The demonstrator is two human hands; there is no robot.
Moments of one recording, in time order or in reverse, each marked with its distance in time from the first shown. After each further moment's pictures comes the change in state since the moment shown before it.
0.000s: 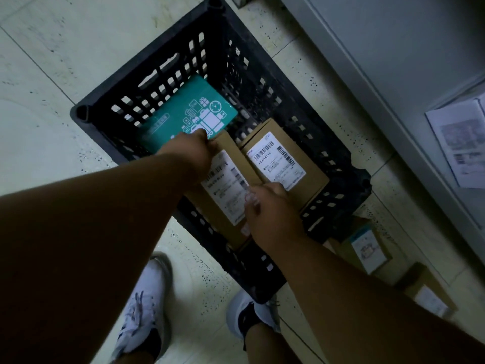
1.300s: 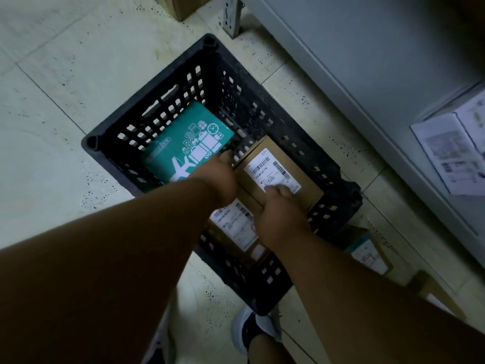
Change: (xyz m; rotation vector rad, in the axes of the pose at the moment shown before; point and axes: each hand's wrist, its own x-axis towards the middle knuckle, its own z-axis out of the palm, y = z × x) left_hand -0.026 0.044 0.008 0.072 -0.081 0.100; right_hand 0.011 -0.018 -0.034 -0.249 -0.051 0.152
